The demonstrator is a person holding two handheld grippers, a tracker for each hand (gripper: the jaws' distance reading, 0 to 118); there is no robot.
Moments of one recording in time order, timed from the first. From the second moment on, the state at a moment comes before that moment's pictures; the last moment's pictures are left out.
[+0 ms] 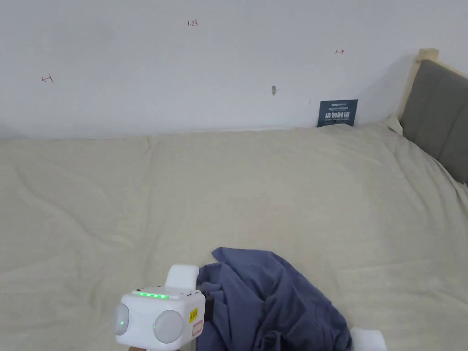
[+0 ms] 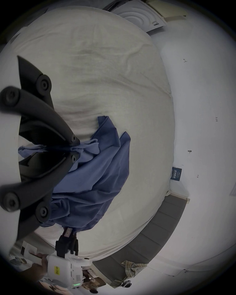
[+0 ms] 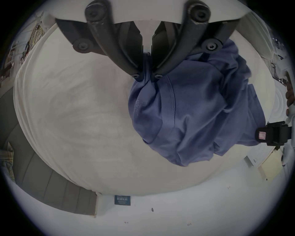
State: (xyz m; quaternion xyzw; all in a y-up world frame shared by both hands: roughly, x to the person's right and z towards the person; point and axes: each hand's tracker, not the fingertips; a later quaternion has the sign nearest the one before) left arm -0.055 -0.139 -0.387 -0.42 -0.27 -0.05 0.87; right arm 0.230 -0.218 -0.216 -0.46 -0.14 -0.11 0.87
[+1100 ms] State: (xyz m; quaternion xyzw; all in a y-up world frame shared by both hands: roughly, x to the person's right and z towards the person) left arm -0.254 0.179 -0.557 -0.19 -0.10 0.08 0.97; right arm 0.270 0.155 -0.379 -0.10 -0.10 -0.05 0.99
